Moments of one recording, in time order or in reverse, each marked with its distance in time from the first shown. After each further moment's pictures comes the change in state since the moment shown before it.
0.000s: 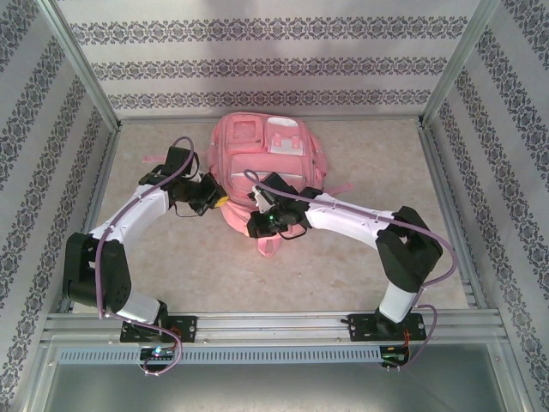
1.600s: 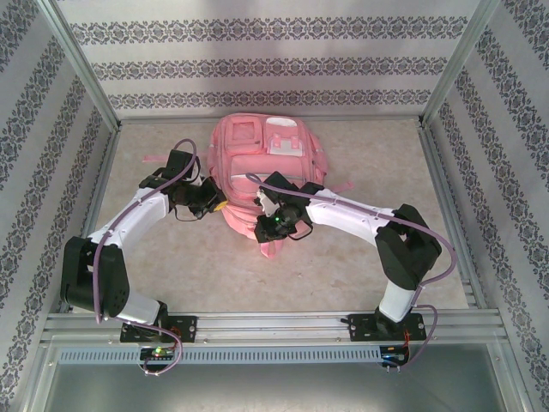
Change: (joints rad) left arm -0.020 -0.029 -0.029 -0.012 -0.031 0.057; right arm -0.030 0.020 0.036 -0.186 -0.026 -0.085
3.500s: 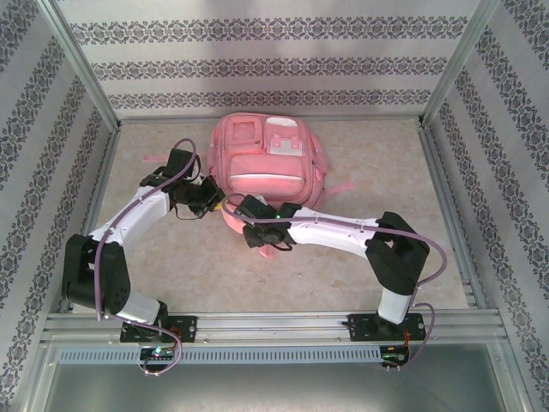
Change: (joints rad) left arm 0.000 0.016 0.014 -0.001 -0.006 -0.041; right arm 0.209 0.044 0.027 0.082 0.583 0.092
